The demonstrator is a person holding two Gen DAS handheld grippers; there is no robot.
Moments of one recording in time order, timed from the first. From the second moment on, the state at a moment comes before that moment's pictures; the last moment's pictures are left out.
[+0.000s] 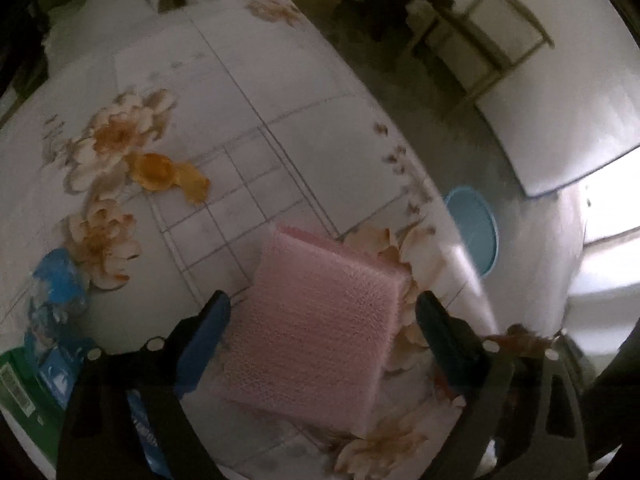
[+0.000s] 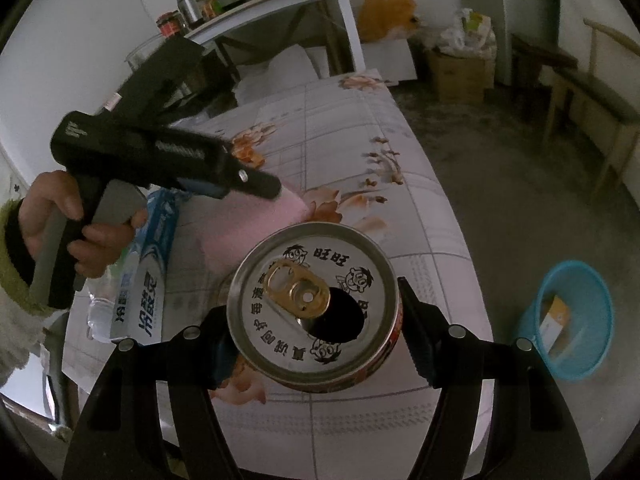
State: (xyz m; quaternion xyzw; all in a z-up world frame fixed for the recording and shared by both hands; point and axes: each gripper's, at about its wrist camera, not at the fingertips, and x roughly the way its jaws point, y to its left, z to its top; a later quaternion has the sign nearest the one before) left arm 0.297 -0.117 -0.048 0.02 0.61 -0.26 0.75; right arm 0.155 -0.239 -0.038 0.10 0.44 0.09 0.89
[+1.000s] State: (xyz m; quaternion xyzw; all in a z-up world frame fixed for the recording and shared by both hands) left arm 0.250 -0.145 -0.074 0.24 0.56 -0.27 0.74; right arm 0.152 -0.238 -0.036 0.10 0.45 0.09 0.88
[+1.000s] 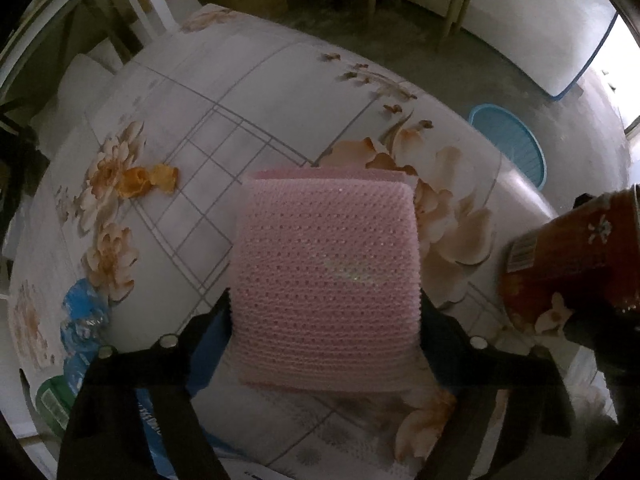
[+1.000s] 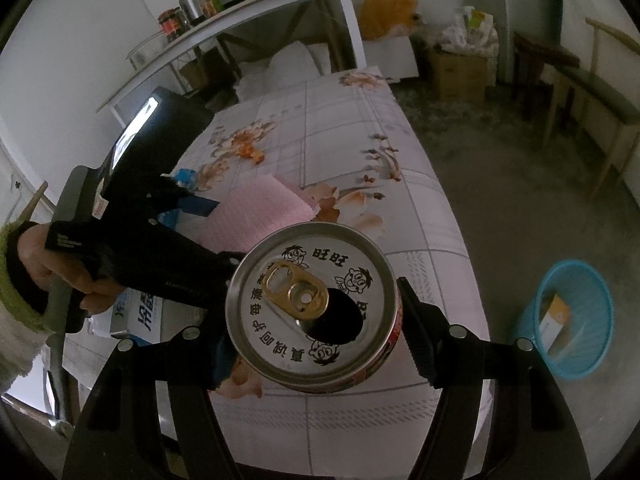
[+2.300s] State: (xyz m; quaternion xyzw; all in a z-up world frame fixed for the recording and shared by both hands) left arm 0.199 -0.152 -0.015 0.30 0.44 -0.25 0.81; right arm 0.142 -0.248 -0.032 0.10 0.44 0.07 0.89
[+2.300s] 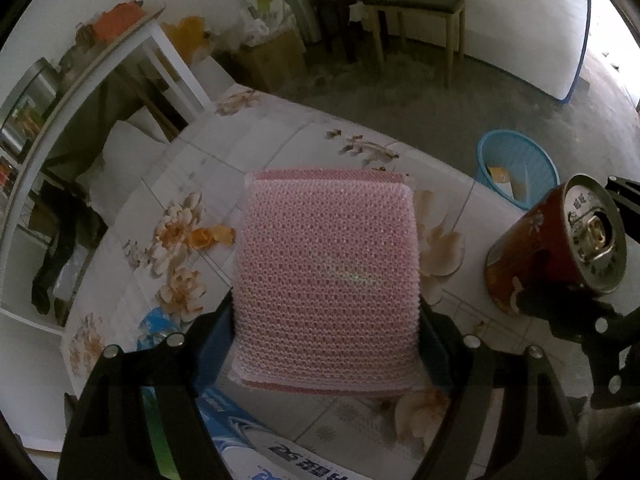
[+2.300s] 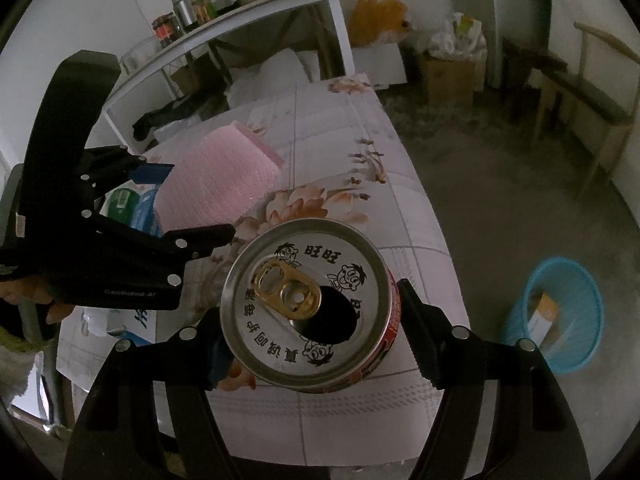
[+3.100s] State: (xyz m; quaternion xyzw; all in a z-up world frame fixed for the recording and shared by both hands) left arm 0.180 -0.171 0.007 0.32 0.40 -0.25 0.82; right arm 0.132 -0.264 -0.026 0.12 0.42 0.06 0.90
